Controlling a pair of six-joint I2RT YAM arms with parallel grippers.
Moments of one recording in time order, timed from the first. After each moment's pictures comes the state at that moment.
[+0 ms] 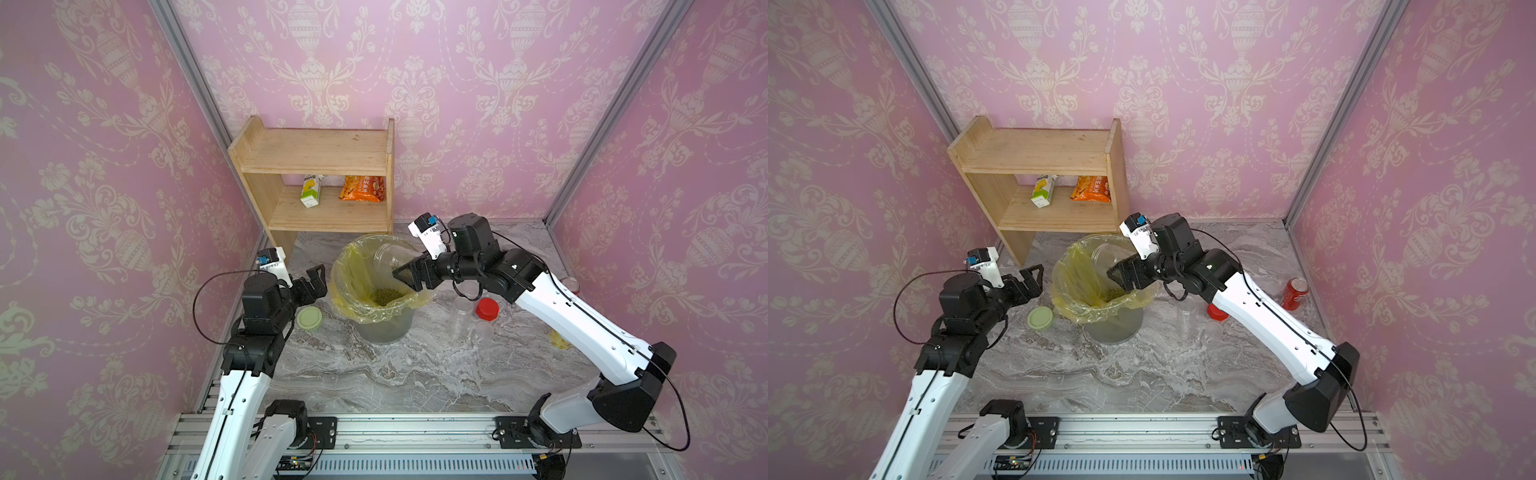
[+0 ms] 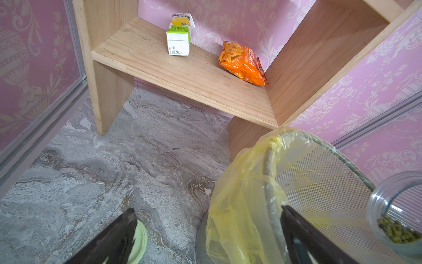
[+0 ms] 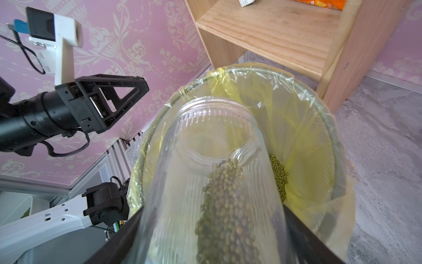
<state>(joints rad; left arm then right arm) -0.04 0.76 0.84 -0.42 0.11 -0.42 0.72 1.50 1.62 -0.71 -0.27 0.22</state>
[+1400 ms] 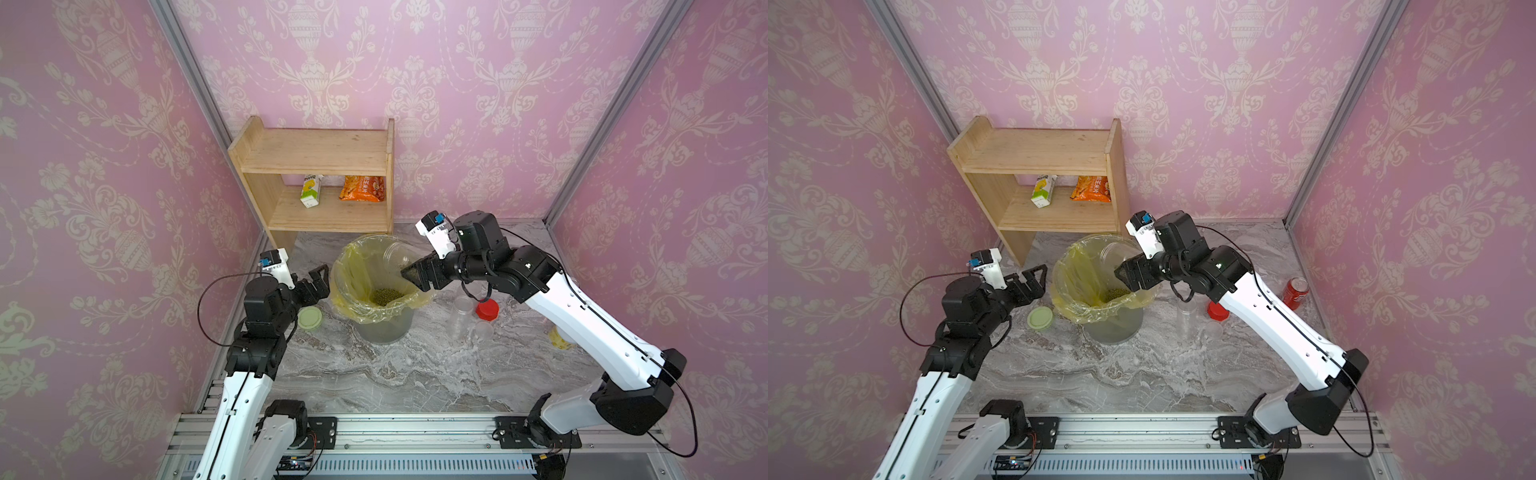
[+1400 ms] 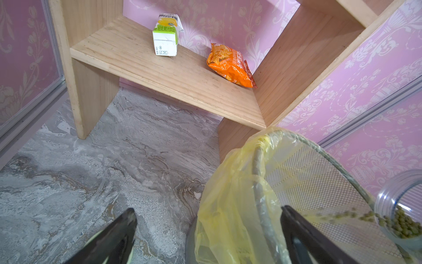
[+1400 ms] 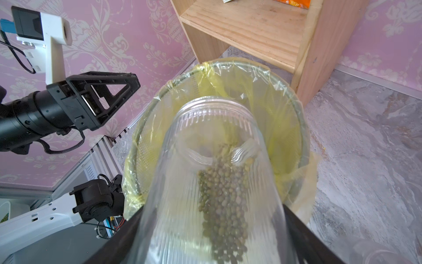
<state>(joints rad) -0.04 0.75 0.78 -0.31 0.16 -0.45 0.73 1.45 1.69 -0.84 -0.18 0.21</state>
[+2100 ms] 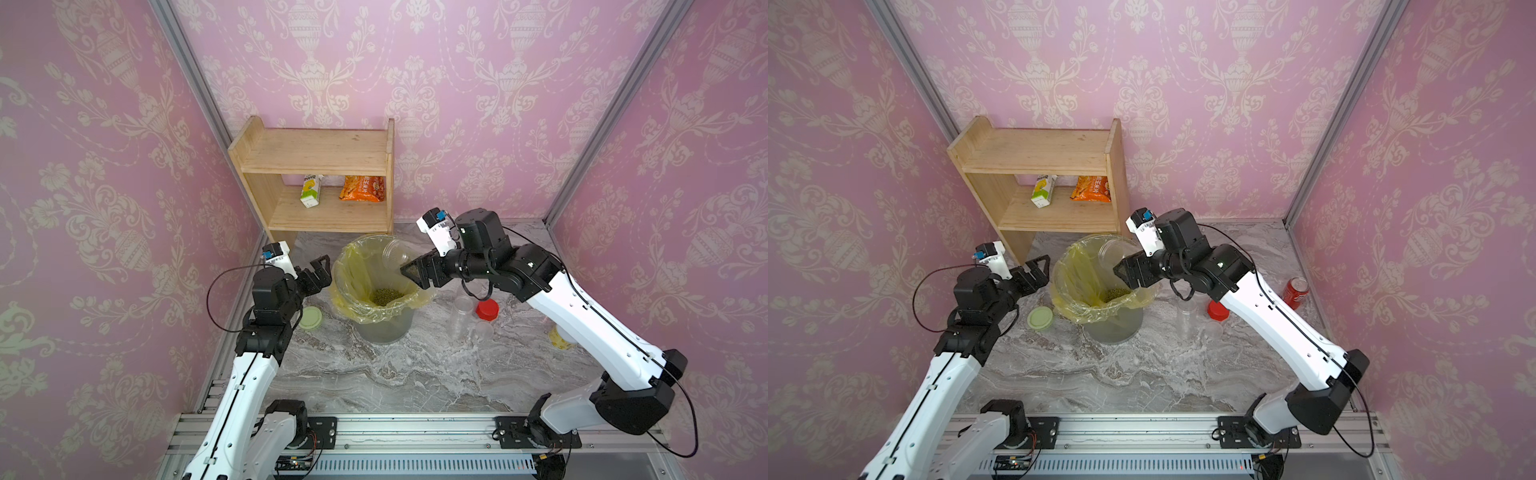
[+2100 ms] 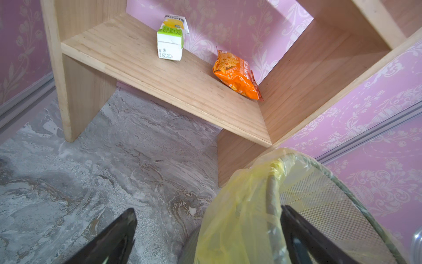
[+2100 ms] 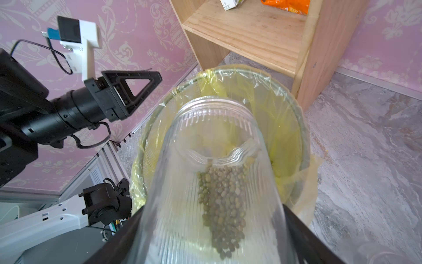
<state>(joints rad) -0.04 0.87 0.76 -0.17 0.14 -0.52 0.73 1.48 1.73 -0.83 -0.19 0.23</state>
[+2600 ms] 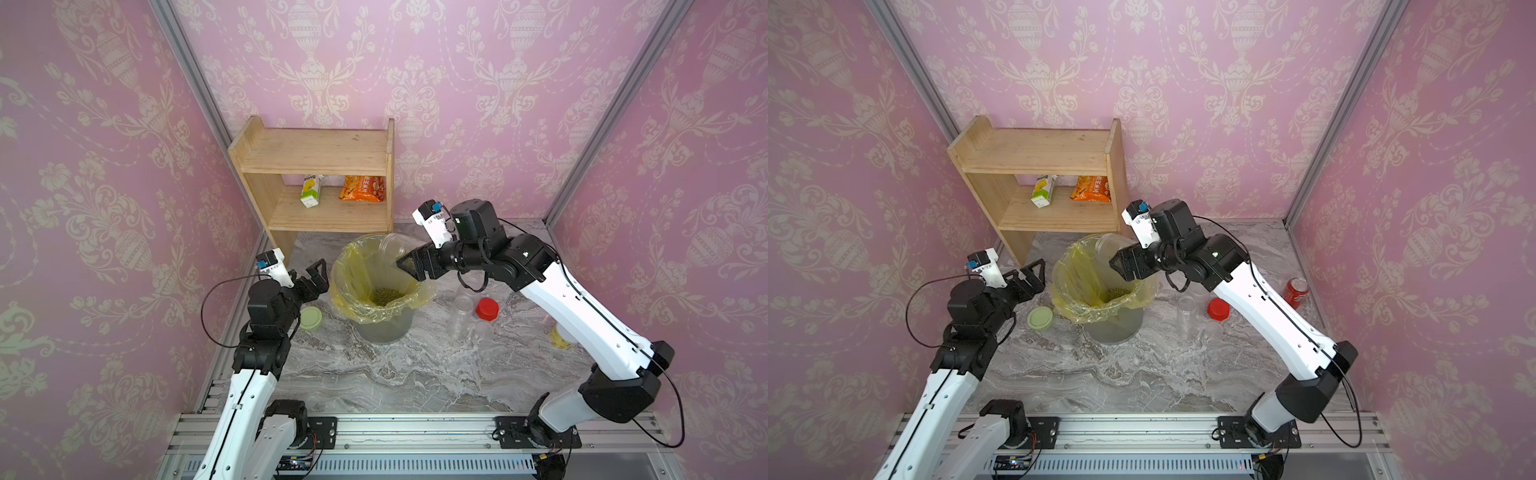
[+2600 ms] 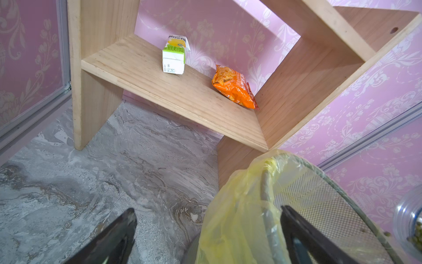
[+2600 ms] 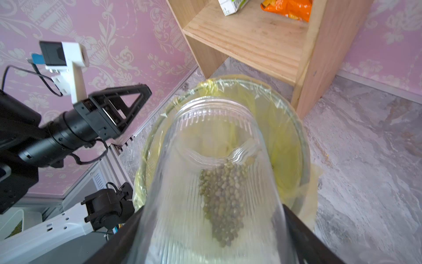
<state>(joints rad) -0.04 0.75 0.68 -0.14 0.11 -0.51 0.73 1.58 1.89 -0.89 -0.19 0.23</state>
